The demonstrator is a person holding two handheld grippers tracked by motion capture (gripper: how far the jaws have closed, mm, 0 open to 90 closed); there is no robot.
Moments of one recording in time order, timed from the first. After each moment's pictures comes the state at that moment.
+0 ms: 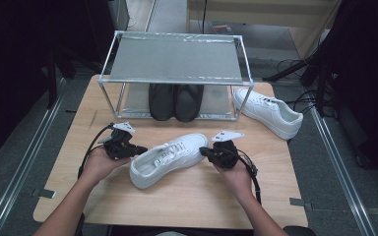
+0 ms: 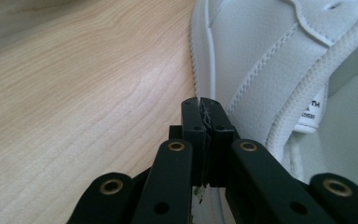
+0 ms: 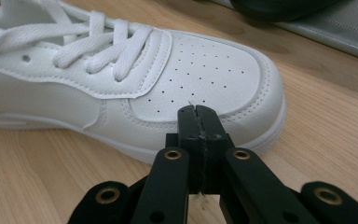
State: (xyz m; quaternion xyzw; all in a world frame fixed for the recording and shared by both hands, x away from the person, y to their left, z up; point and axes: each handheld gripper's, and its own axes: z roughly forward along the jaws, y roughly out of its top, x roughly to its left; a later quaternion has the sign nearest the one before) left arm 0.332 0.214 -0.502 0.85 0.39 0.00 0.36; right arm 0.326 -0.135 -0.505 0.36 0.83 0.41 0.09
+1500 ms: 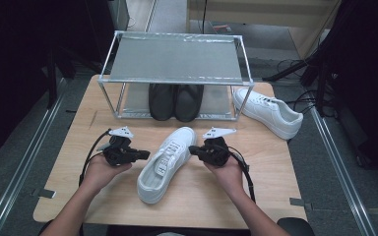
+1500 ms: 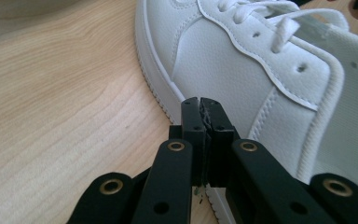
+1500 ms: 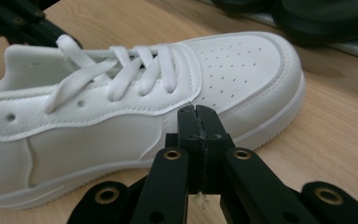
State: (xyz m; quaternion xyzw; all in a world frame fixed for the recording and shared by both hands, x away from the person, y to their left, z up) left arm 0.311 0.209 -0.498 0.83 0.39 0.00 0.40; right arm 0.328 -0.110 -0.499 0.35 0.83 0.44 0.05
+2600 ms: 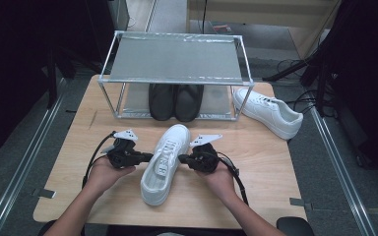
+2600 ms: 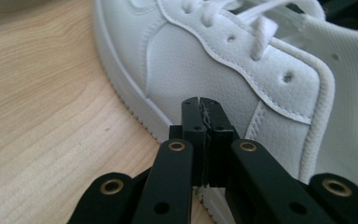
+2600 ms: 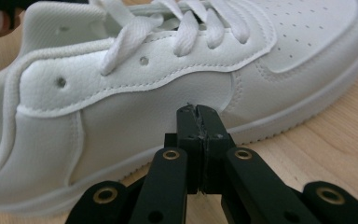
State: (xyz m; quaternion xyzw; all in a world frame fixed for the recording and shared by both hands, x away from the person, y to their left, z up) left arm 0.302 0.197 -0.500 0.83 0.38 -0.01 0.40; right arm 0.318 -0.083 -0.513 0.31 0.85 0.42 0.02
